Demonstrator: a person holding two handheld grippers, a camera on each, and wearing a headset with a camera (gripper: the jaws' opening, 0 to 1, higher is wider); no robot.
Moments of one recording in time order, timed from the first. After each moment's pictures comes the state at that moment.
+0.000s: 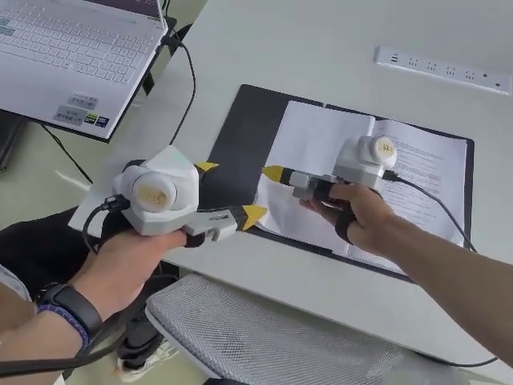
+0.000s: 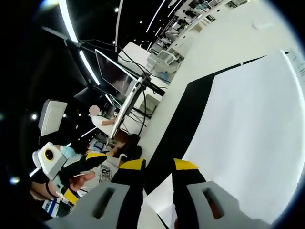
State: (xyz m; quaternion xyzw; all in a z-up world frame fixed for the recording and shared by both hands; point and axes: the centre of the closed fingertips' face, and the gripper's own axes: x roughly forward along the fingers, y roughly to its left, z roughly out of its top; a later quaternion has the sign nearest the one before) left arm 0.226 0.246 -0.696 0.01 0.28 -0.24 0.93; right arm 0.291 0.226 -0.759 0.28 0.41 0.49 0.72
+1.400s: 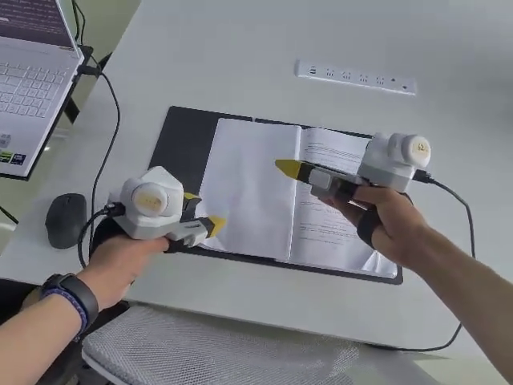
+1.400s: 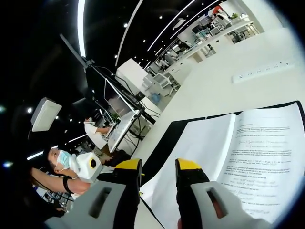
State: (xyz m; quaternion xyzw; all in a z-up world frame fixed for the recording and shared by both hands) left arm 0.264 0.196 -0.768 0.03 0.34 -0.29 0.89; right arm 0.323 0.103 -0.692 0.25 0.33 0.45 0.79
